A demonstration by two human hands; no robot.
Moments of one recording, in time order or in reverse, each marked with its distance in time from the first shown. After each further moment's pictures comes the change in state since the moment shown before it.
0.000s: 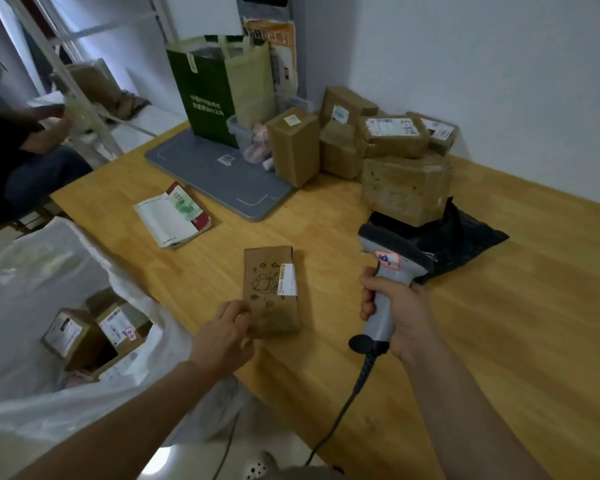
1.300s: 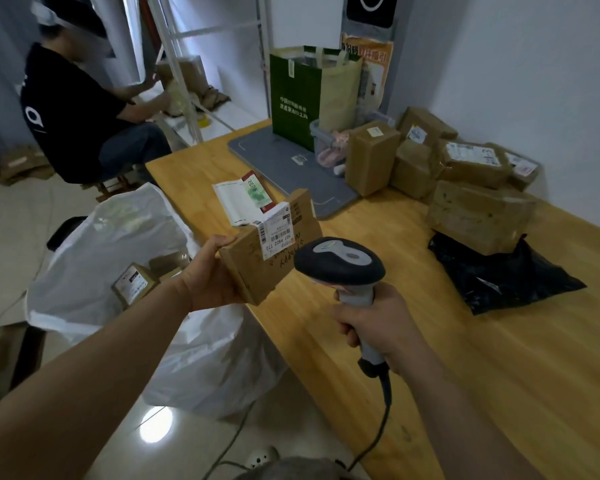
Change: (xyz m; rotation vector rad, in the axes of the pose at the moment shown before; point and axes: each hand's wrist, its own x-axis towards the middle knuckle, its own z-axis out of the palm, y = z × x) left_hand -0.018 -0.065 -0.115 -1.782 -0.258 -0.636; right_hand -0.055 0.029 0.078 -0.719 -0.418 -0.133
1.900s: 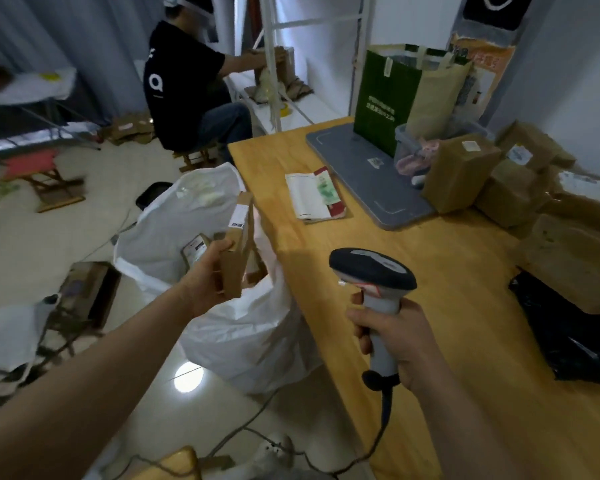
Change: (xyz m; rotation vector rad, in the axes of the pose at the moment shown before) left_hand -0.070 -0.028 -0.057 -0.160 0.753 0.077; right_hand 0.030 0.002 0.042 0.173 -0.160 0.089
